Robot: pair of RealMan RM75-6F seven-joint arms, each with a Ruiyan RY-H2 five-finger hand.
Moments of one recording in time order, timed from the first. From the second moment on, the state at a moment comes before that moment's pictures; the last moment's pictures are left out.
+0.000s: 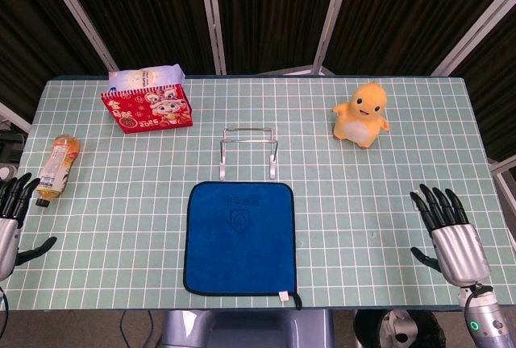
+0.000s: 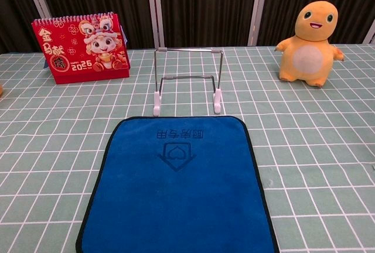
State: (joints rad) left arm -0.07 -1.08 -0.05 -1.71 1.55 1.57 0.11; right arm 0.21 -1.16 -0.10 -1.59 -1.58 1.62 -0.17
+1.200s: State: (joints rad) left arm -0.09 -1.12 -0.05 -1.67 1.51 1.52 0.14; right arm 0.71 -1.53 0.03 -1.39 -1.72 0.97 -0.24
